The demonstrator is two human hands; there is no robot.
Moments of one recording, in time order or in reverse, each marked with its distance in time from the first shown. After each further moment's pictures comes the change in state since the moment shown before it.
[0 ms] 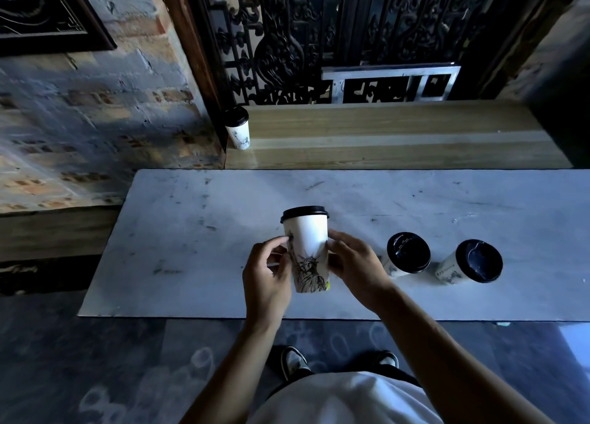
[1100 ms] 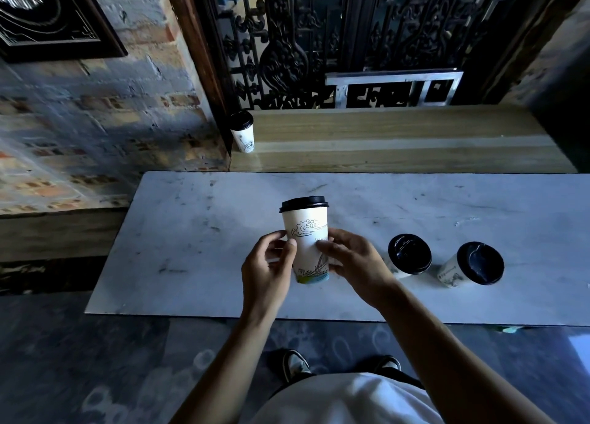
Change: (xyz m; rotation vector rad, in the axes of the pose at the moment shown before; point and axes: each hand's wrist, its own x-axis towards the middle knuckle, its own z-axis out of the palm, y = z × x) left_hand 0.003 0.011 -0.008 -0.085 -0.034 -0.068; right_hand -0.007 -0.012 0.000 -0.107 -0.104 -0.022
